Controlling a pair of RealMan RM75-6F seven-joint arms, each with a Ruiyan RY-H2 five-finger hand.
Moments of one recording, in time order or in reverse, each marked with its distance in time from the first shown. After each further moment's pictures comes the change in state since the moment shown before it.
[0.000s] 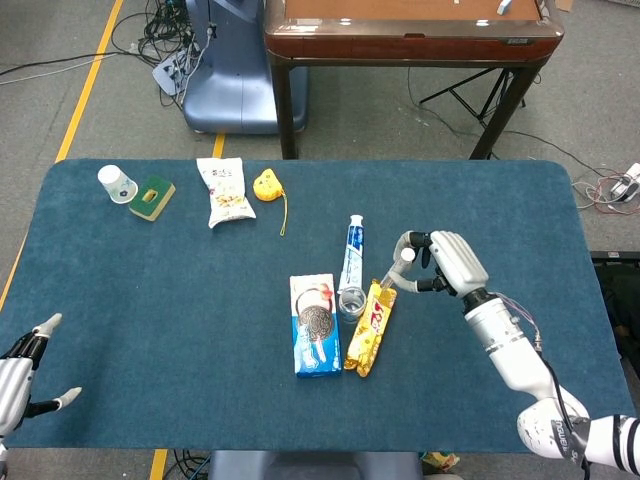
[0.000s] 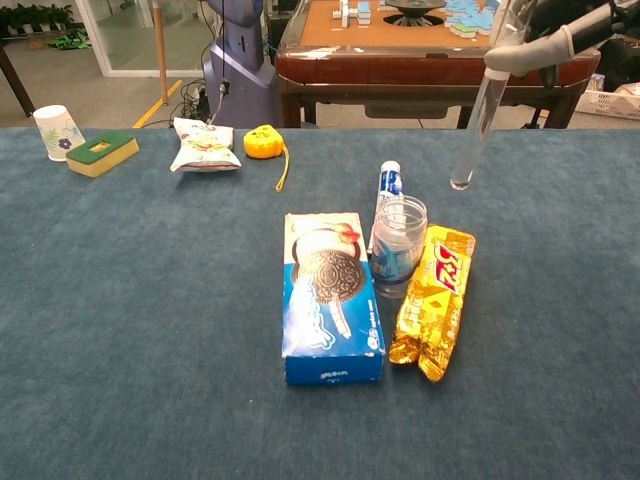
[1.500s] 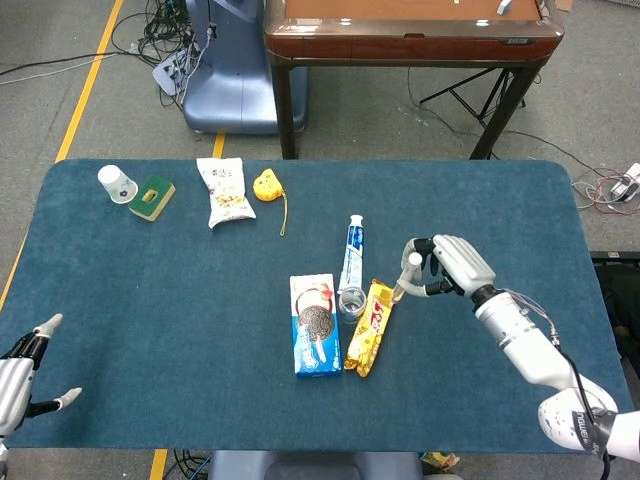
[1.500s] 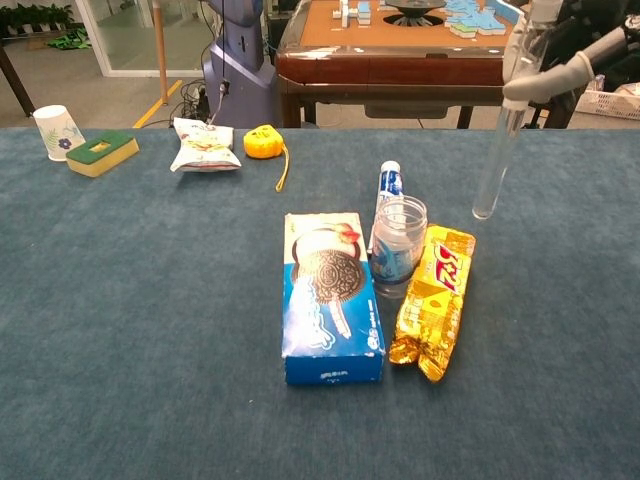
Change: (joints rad) left arm -0.001 -0.001 0.002 -0.002 -0.003 -0.004 0.011; right arm 0.018 0.110 0.002 0.000 0.041 -0.182 -0.061
